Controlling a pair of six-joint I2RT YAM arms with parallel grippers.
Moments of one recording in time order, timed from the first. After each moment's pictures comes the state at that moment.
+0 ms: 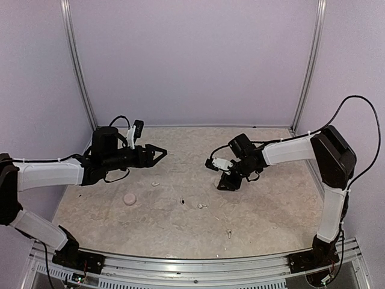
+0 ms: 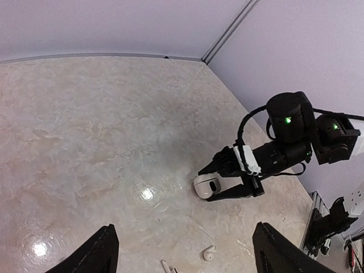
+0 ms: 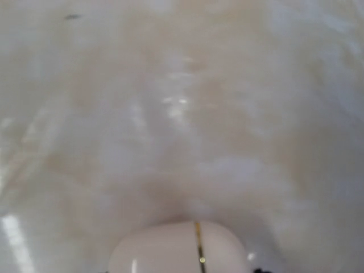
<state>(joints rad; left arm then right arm) -0.56 1.37 0.75 0.33 0.34 -0.44 0.62 1.96 1.22 -0.29 -0.26 -0.55</state>
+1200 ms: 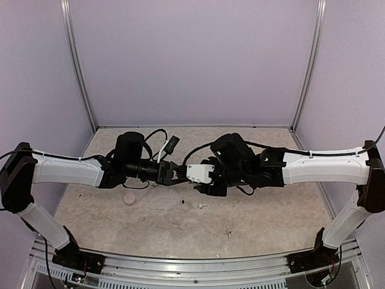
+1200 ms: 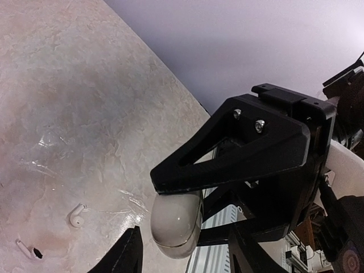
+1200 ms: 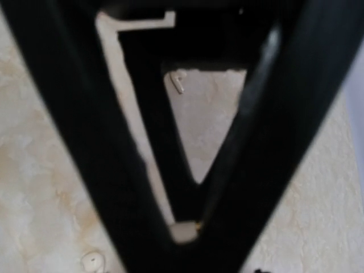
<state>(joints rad) -0.75 1.55 0.84 0.35 0.73 -0.58 1.09 1.57 1.18 -0.28 0.12 -0.67</state>
